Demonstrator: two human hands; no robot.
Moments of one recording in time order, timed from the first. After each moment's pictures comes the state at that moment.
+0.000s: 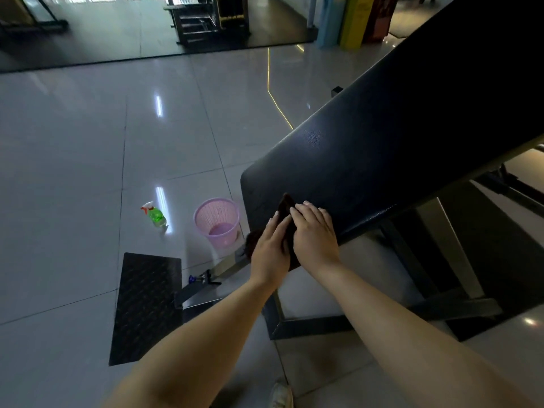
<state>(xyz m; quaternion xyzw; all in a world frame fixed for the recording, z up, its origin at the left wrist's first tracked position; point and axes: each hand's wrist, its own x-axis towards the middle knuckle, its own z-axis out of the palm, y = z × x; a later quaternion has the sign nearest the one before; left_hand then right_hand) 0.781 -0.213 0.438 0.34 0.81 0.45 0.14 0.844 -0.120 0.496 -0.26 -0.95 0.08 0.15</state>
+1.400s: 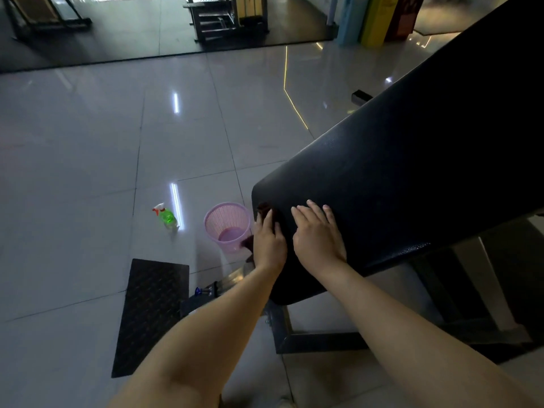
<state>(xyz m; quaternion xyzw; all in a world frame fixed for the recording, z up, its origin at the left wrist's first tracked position) 0.704 -0.160 0.427 0.14 0.80 0.55 0.18 0.787 -0.089 0.507 -0.23 -0.97 0.05 0.08</state>
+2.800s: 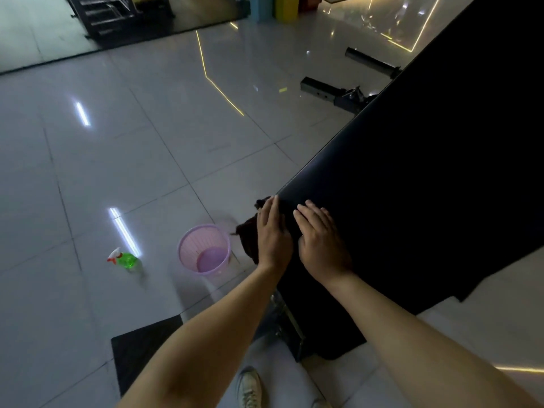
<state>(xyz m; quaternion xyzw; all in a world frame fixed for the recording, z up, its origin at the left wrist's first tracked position) 0.574 -0.107 0.437 0.35 0.75 0.53 0.18 0.681 -0.071 0.481 -0.34 -0.92 0.07 0.18</state>
